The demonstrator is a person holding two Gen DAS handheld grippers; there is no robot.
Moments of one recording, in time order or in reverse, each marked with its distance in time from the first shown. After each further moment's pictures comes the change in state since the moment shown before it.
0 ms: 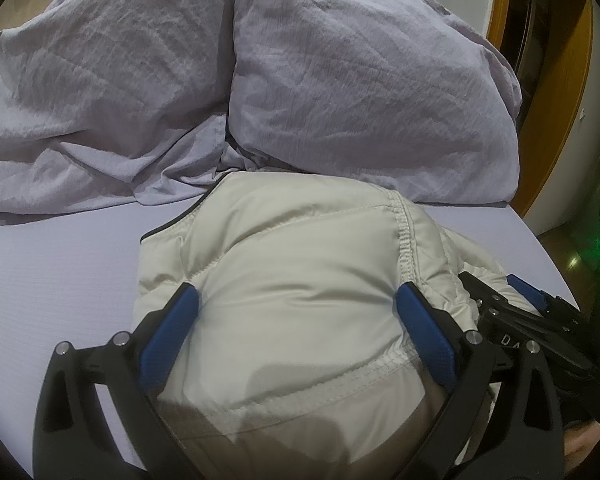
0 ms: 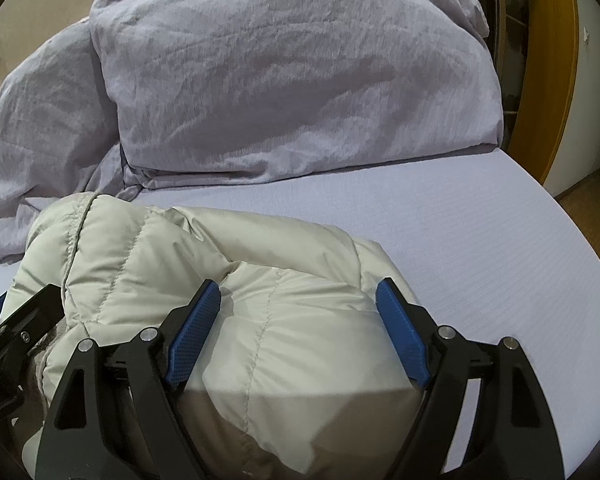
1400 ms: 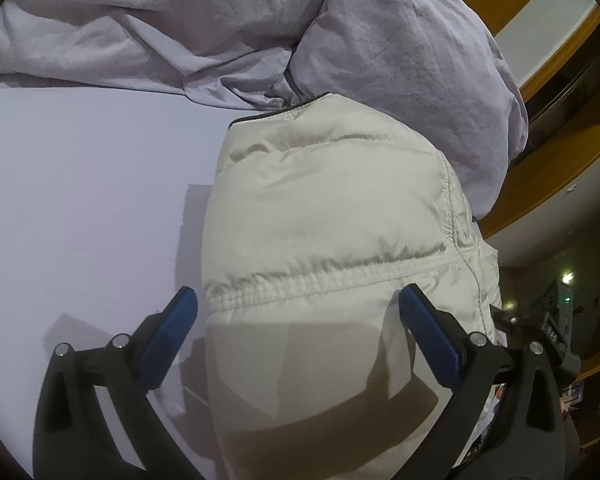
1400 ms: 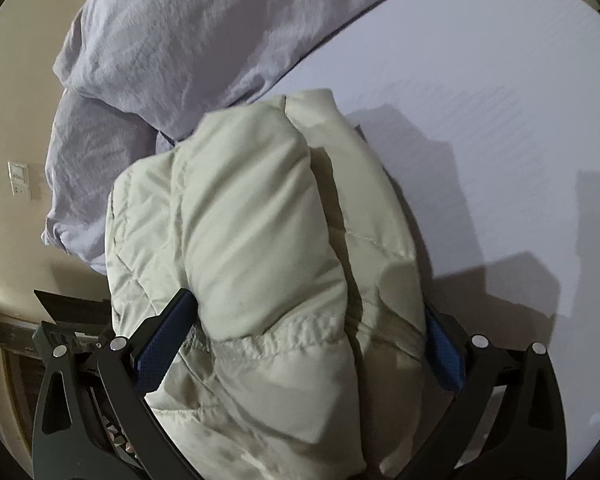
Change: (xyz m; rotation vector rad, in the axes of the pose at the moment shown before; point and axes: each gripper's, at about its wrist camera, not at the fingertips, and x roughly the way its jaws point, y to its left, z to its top) left arm -0.040 0.078 -0.035 -0.348 0.202 -0.194; right arm -0.007 -0.082 -0.039 0.409 0.403 0.467
